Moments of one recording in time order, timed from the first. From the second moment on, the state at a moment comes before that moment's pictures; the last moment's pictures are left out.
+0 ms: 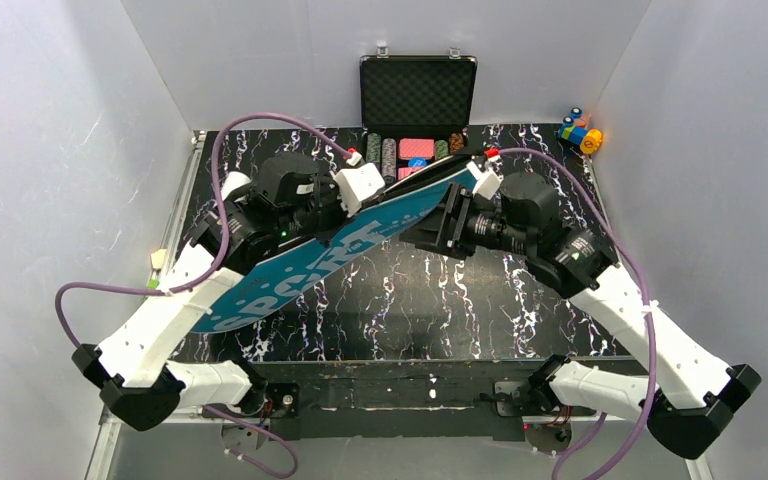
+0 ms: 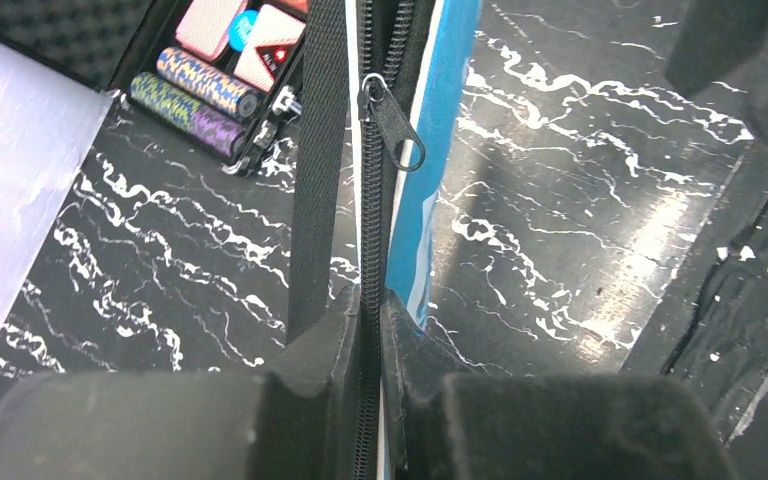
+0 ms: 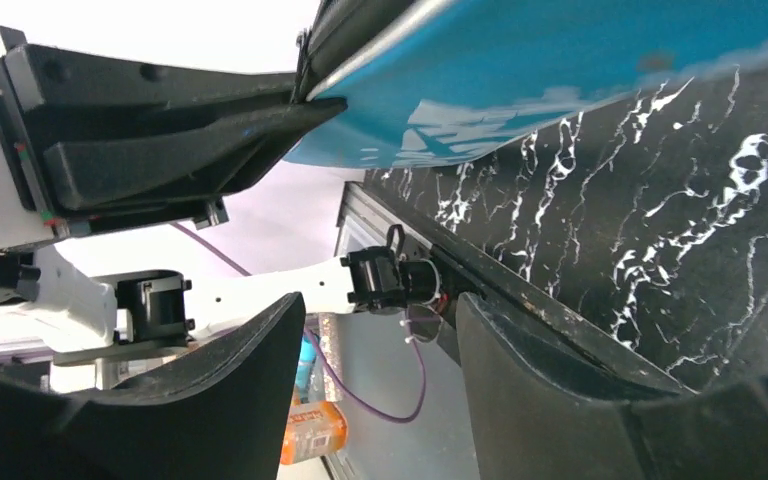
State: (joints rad) left arm -0.74 1.21 1.53 -0.86 0.13 0.41; right arm 0.74 1.06 1.26 -0.58 -0.34 0.96
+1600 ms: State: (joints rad) left arm -0.86 1.25 1.43 -0.73 -0.16 0.22; right arm 0.83 1.12 0.95 0.15 -0.02 1.16
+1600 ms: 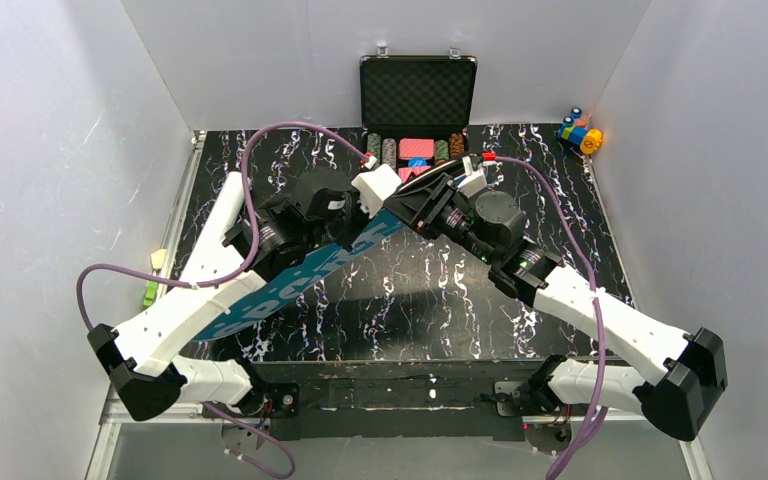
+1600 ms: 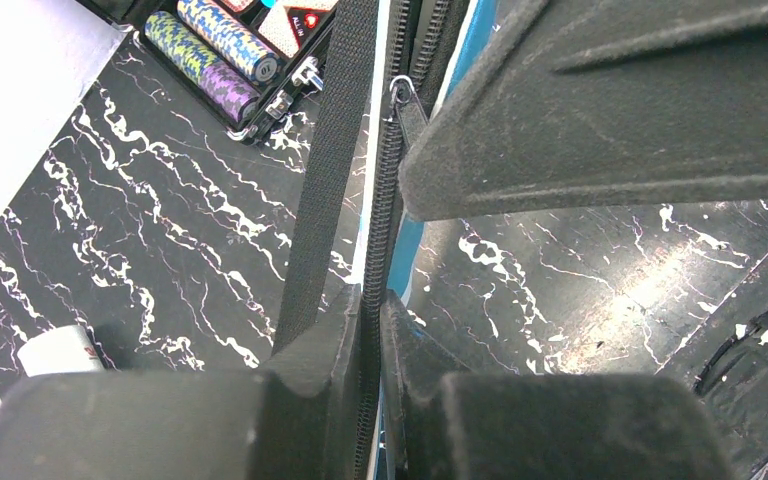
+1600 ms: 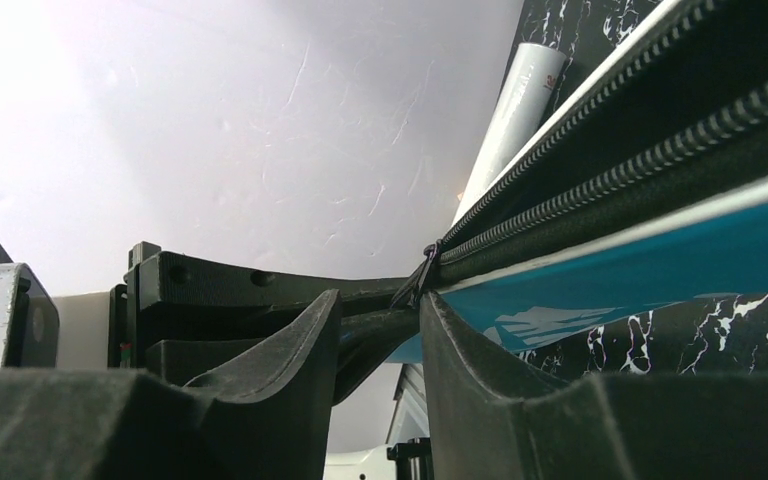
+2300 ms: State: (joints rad) left arm -0.86 1.25 1.43 -0.73 -0.16 0.23; right arm 0.83 1.15 0.95 0.15 -0.02 1.17
